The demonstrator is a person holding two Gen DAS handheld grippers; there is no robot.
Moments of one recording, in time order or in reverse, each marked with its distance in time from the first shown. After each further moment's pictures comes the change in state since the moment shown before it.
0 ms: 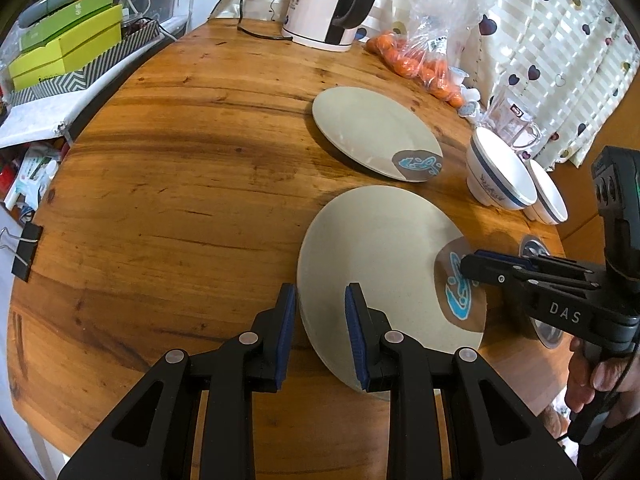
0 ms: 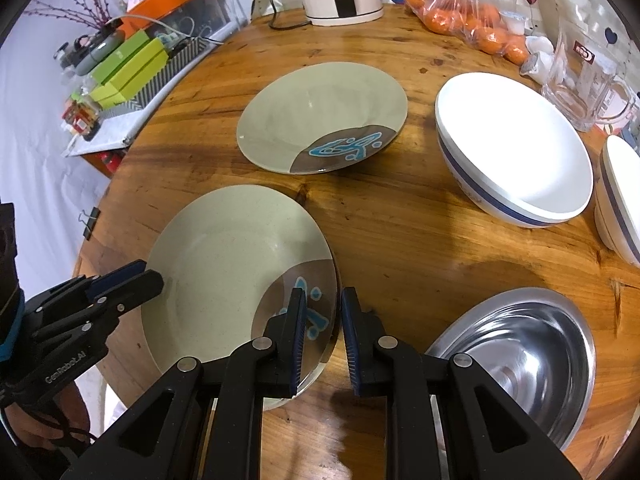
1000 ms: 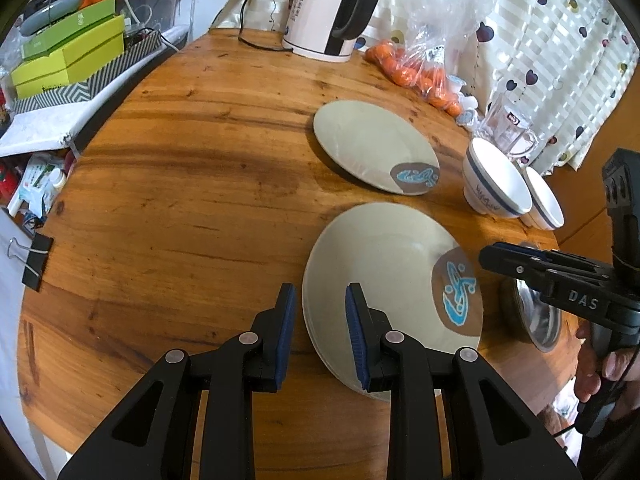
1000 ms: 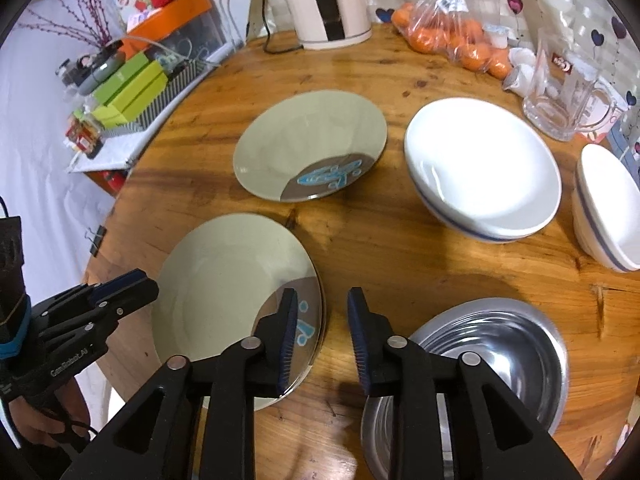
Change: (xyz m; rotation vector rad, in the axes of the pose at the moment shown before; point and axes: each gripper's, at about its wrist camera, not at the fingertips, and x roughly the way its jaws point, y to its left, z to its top) left arm -0.014 0.001 0.005 0.005 -0.032 0.010; right arm -0.024 -0.008 0.003 0.022 -0.073 0.002
